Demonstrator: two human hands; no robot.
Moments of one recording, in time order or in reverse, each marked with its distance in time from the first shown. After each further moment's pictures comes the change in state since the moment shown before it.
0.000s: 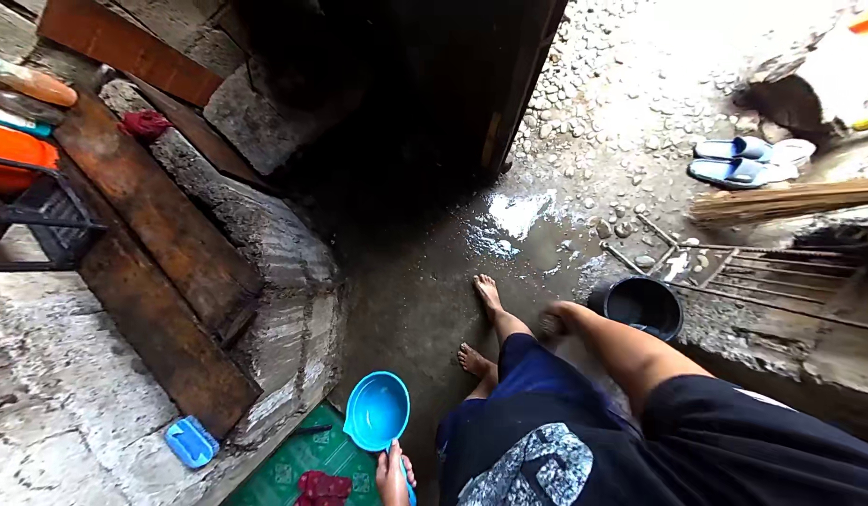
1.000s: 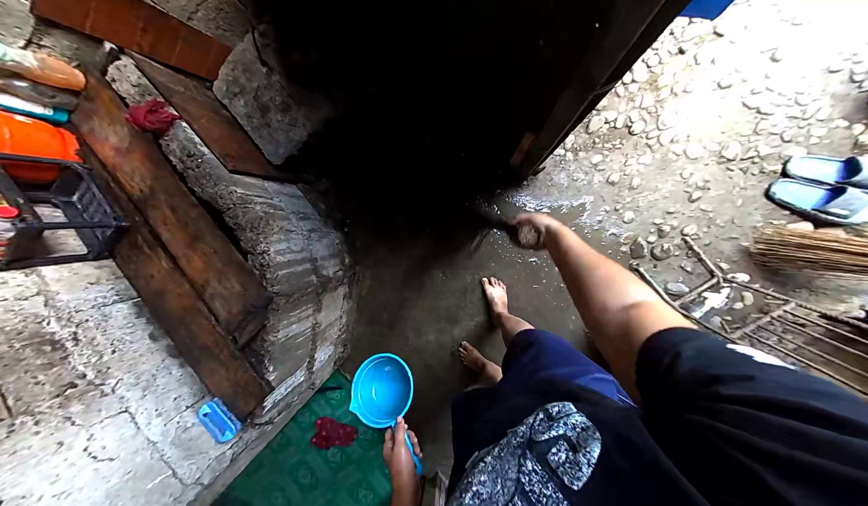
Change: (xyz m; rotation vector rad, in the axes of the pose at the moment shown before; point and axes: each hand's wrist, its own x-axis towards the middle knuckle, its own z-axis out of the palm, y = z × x) left_hand -0.034 0.115 0.126 -0.087 0.145 -0.023; right_hand 0.011 -0.319 -0.112 0.435 -0.354 -0.336
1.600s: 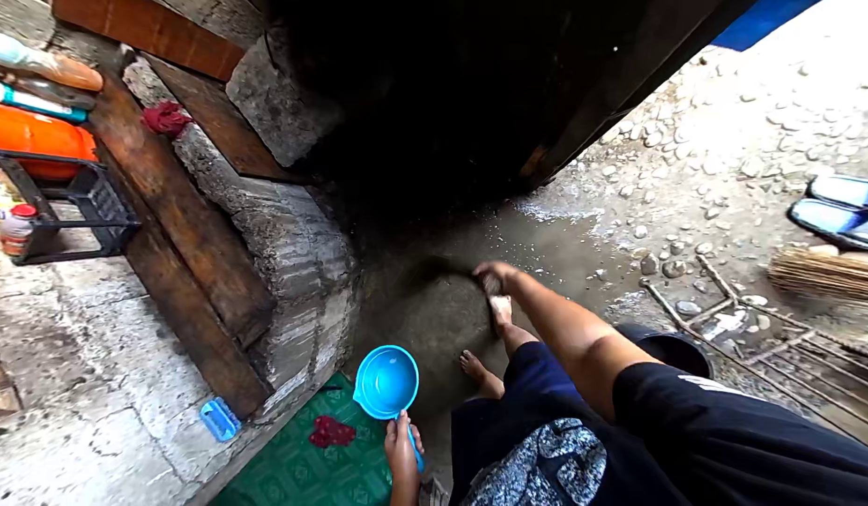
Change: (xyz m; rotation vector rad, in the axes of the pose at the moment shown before) left_hand 0.001 0.035 0.039 -0.032 -0.022 0.017; right_hand 0.009 0.056 0.082 -0.069 -0.108 0.112
